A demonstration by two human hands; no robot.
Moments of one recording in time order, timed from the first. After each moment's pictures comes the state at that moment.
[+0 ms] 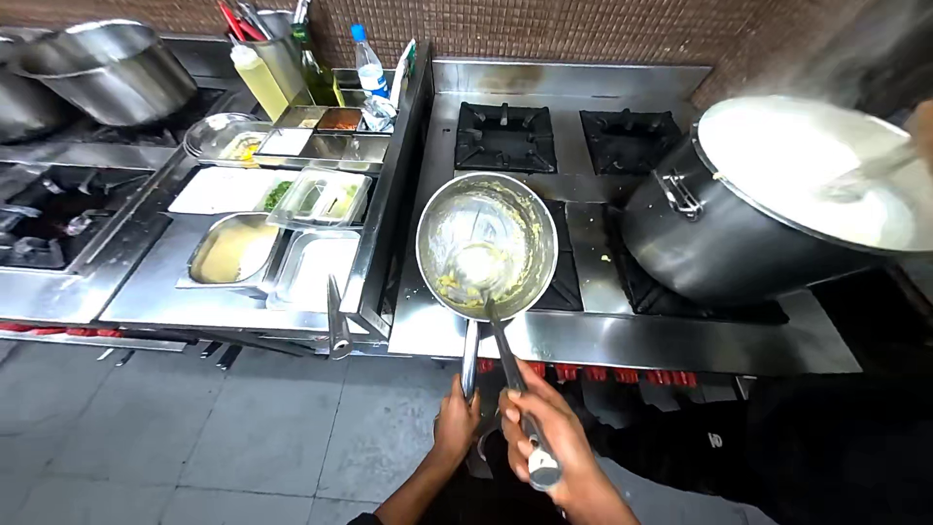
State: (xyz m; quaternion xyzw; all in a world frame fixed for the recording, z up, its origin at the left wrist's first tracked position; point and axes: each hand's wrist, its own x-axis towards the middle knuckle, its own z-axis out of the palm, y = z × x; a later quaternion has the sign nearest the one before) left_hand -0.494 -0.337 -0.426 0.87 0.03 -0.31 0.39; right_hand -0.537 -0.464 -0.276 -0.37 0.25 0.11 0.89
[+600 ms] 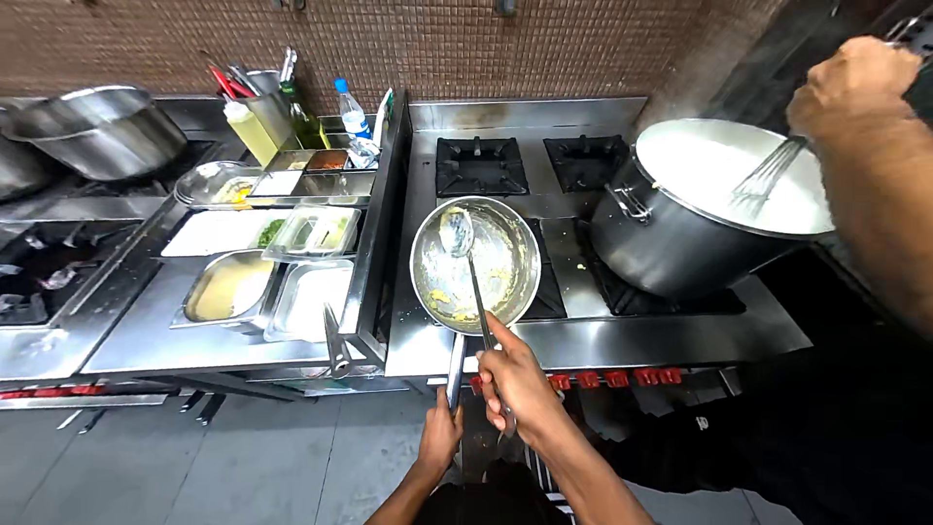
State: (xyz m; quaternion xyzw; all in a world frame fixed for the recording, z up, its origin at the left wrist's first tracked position) left_hand -0.477 -0.311 -0.443 0.89 -0.04 -0.30 0.35; right_hand -0.488 -0.443 -0.226 -0.59 0.26 0.09 0.75
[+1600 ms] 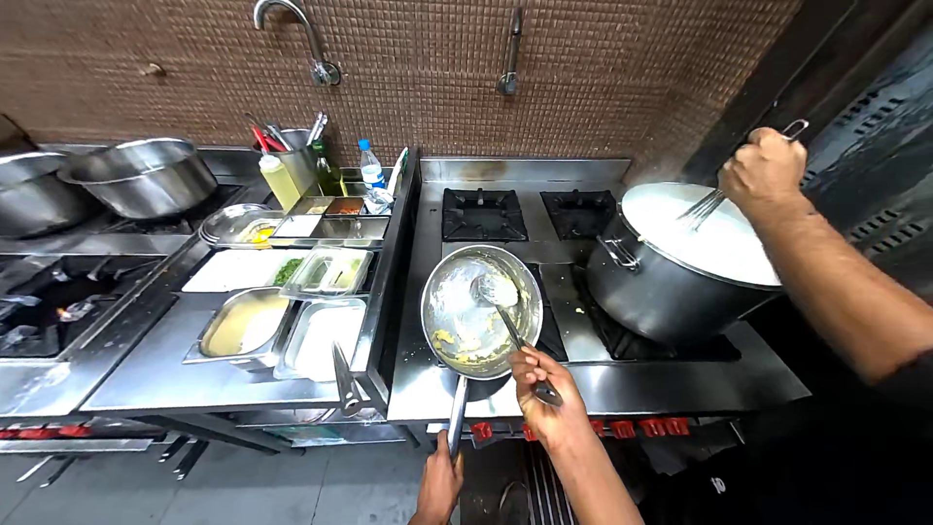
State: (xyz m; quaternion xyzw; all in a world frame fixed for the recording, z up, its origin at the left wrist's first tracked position) left_hand -0.475 -0.306 -0.449 0.90 -0.03 -0.30 0.33; right_hand -0.464 -0.474 -0.227 -0.09 0.30 -0.08 0.95
